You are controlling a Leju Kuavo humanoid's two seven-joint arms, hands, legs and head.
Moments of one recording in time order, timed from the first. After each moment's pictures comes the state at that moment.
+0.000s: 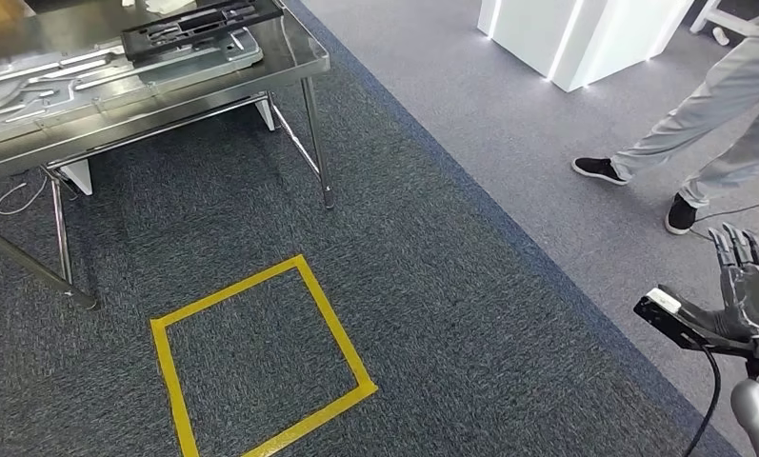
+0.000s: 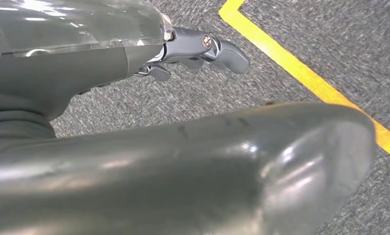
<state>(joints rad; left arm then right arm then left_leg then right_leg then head) -0.05 -0.13 0.81 -0.19 -0.86 0.08 -0.40 -0.29 -0.55 0.02 -1.13 1.01 -0.48 -0.12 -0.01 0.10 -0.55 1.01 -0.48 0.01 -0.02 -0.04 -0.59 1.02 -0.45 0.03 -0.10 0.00</state>
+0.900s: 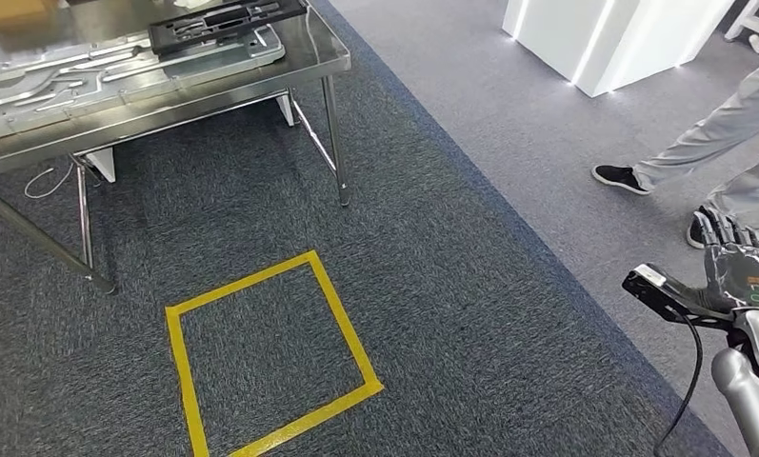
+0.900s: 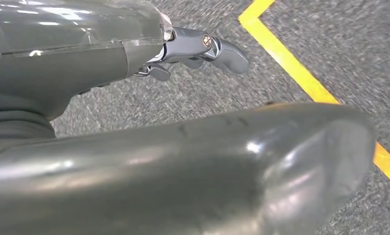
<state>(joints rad) -0.04 -0.13 0.85 -0.19 -0.86 0.09 -0.40 -0.46 -0.53 0.12 -0.93 1.03 -0.49 -0.09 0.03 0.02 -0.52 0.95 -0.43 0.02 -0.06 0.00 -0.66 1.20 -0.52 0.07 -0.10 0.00</state>
